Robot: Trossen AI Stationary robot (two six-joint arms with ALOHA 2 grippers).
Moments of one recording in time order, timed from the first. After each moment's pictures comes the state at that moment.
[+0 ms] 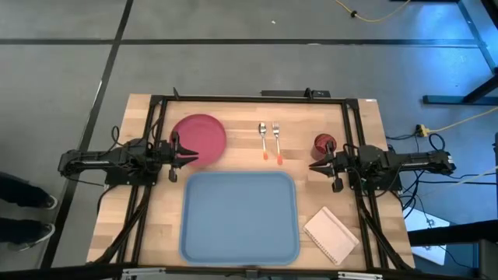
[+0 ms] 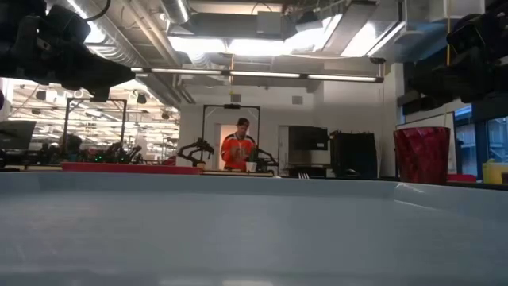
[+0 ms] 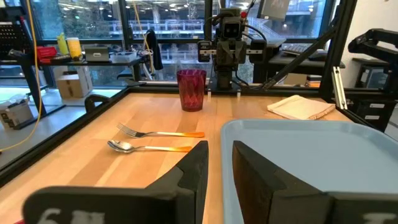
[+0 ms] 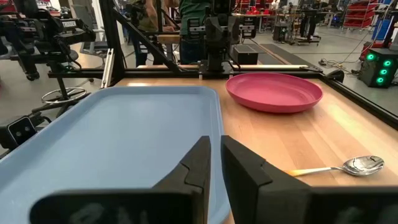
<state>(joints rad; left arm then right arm) 0.06 0.01 0.01 0.01 -0.02 -0.02 0.05 0.12 0.01 0.02 -0.03 0.01</state>
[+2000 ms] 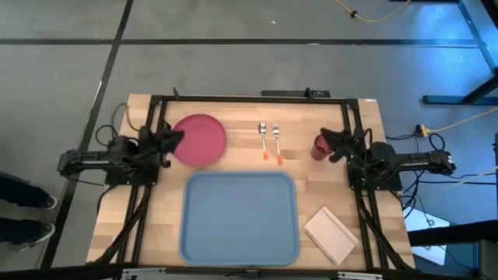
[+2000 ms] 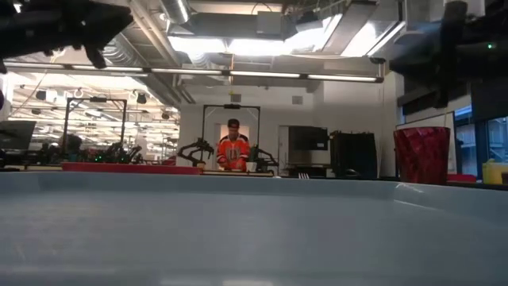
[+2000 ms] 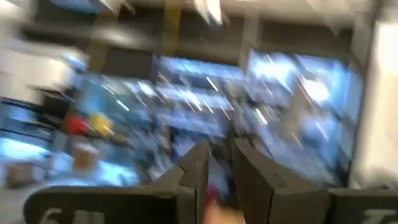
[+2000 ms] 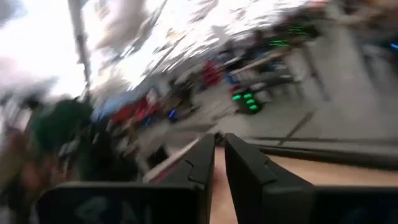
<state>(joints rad) 0.06 0.02 0.01 0.54 -0.27 -0.16 0.05 0.12 0.01 0.36 0.69 0.43</state>
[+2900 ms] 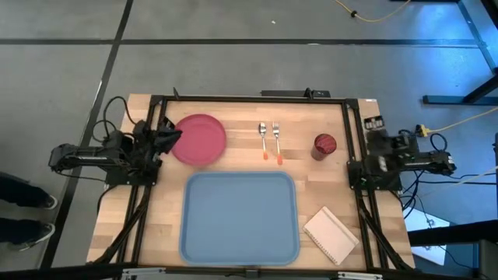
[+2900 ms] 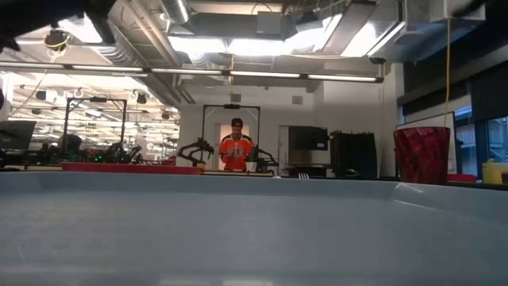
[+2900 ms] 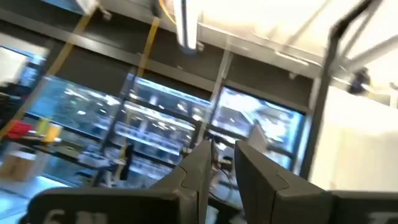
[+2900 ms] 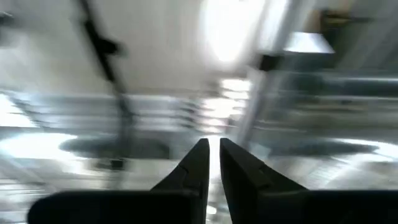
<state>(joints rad) 0.06 0.25 0.14 0.71 -0.07 -0.34 0.05 0.12 0.07 1.13 -0.03 -0.01</state>
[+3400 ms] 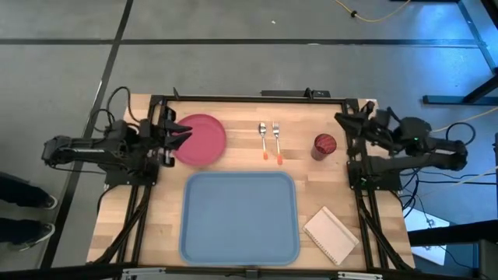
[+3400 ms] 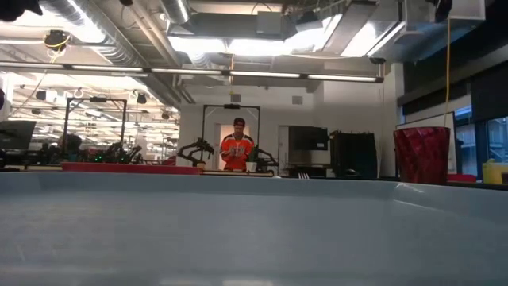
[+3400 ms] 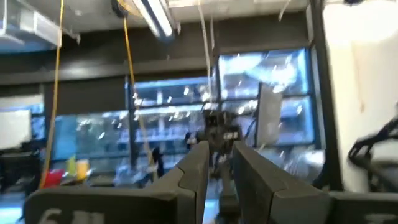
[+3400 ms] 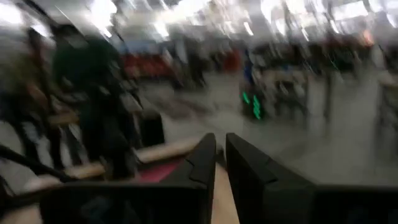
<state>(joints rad) 0.06 0.51 0.42 0.54 -0.01 0.08 0.05 0.38 0.70 -0.22 0.48 0.06</state>
